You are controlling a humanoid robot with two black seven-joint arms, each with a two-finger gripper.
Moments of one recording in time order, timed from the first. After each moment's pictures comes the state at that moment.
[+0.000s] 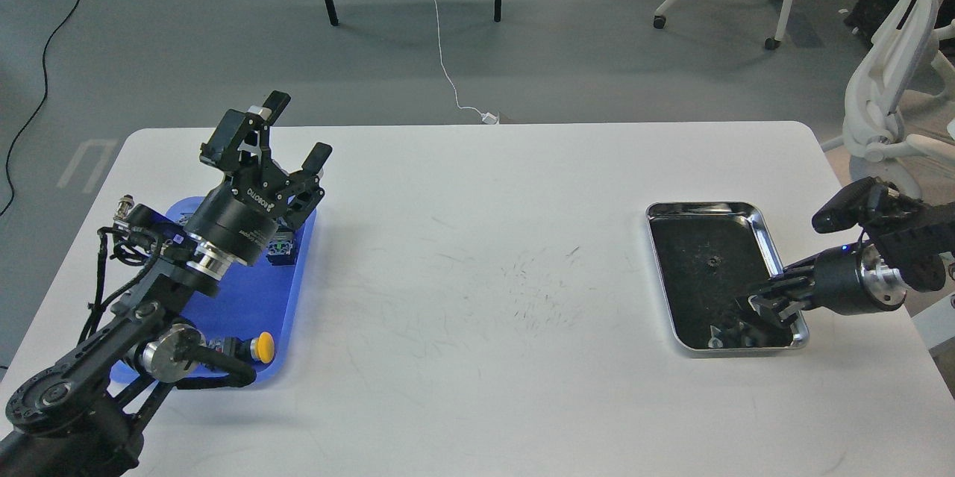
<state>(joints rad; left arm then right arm) -0.23 0.36 -1.06 -1.28 0.72 -0.27 -0.49 1.21 -0.85 -0.49 1.15 -1.62 0.18 0.49</state>
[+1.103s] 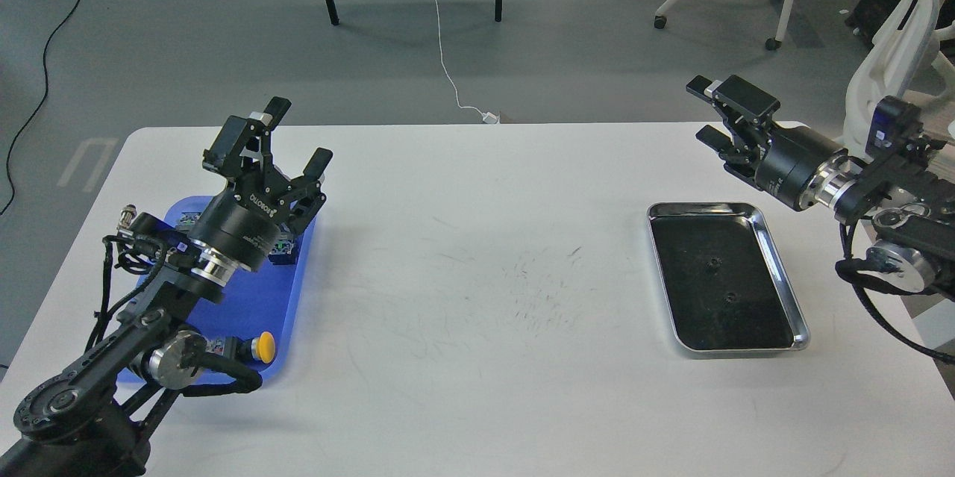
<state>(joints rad) -0.20 0.33 -1.07 -1.28 0.72 -0.26 -0.49 0.95 -0.76 0.02 1.15 -0.35 0.00 0.49</state>
